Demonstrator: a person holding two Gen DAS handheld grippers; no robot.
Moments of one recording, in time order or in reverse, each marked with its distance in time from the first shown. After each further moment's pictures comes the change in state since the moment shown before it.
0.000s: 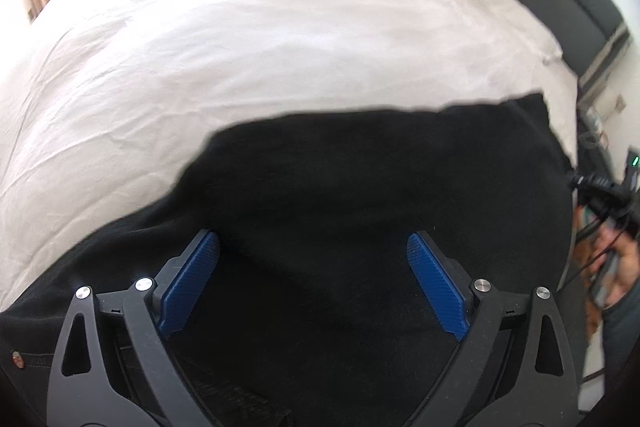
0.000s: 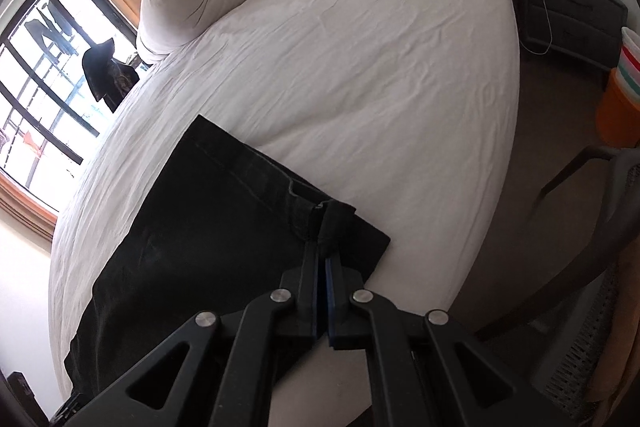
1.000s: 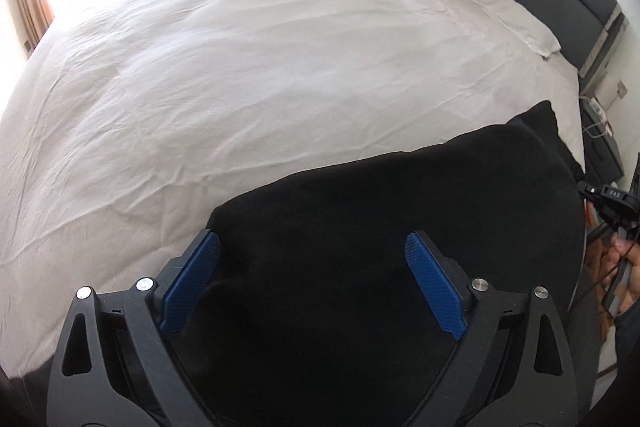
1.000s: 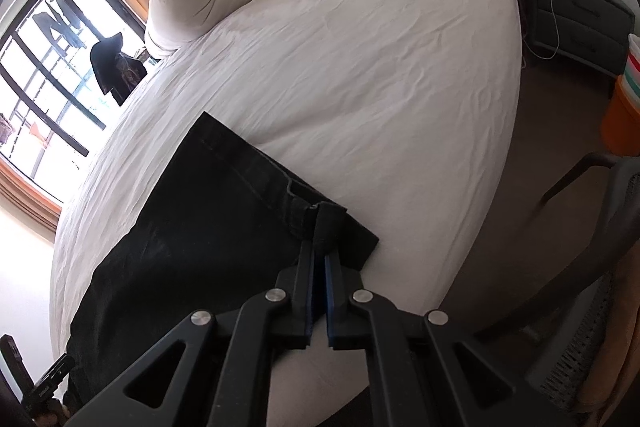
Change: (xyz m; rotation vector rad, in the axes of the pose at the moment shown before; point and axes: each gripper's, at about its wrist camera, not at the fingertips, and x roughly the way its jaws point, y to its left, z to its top) left arm 0.024 -0.024 0.042 0.089 -0.042 0.039; right arm -0.007 -0.008 -0.003 -0.019 0.004 0.021
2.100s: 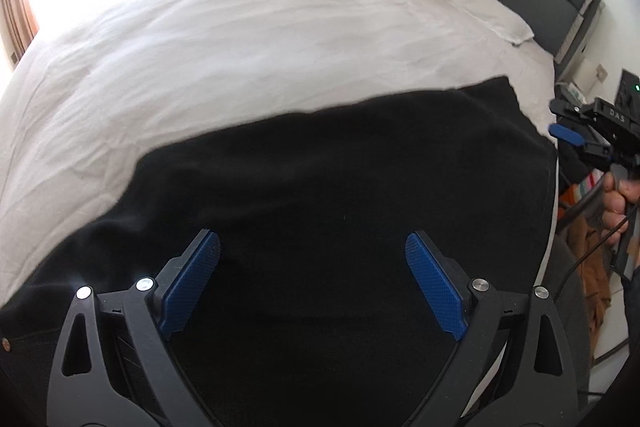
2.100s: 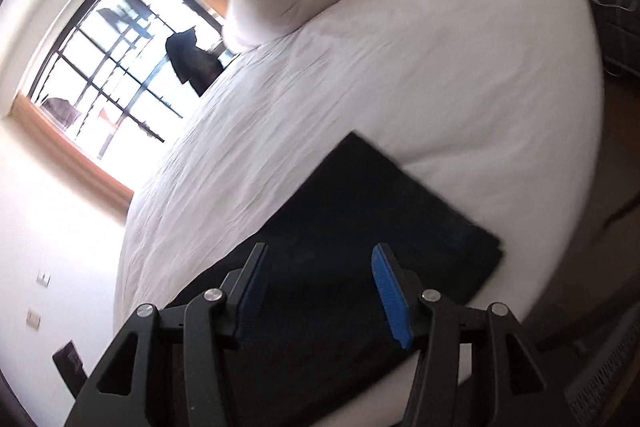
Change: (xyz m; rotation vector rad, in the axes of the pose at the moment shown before) left arm -0.029 -0.048 -0.051 0.055 0.000 -0.055; right arm -0.024 0.067 0.015 -0.122 0.050 0.309
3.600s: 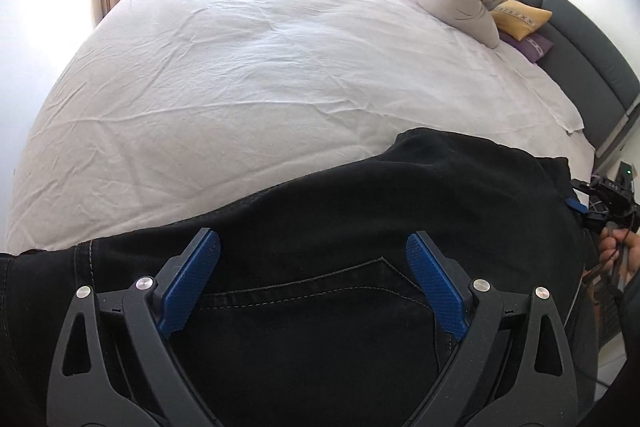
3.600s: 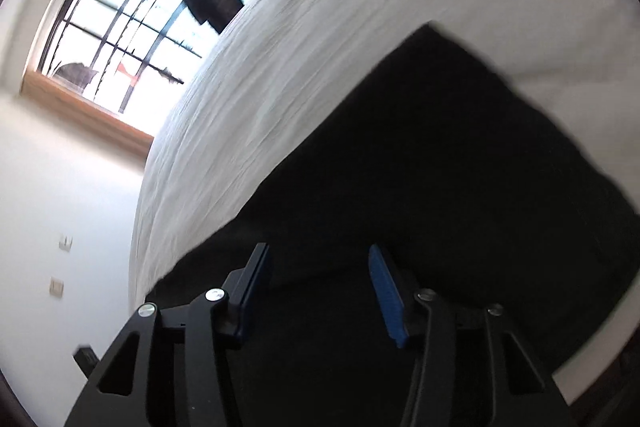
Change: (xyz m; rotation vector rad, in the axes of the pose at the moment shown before) left arm -0.083 0.181 -0.074 -0.306 -0.139 0.097; right arm 0.094 -0.003 0.024 0.073 0.177 0.063
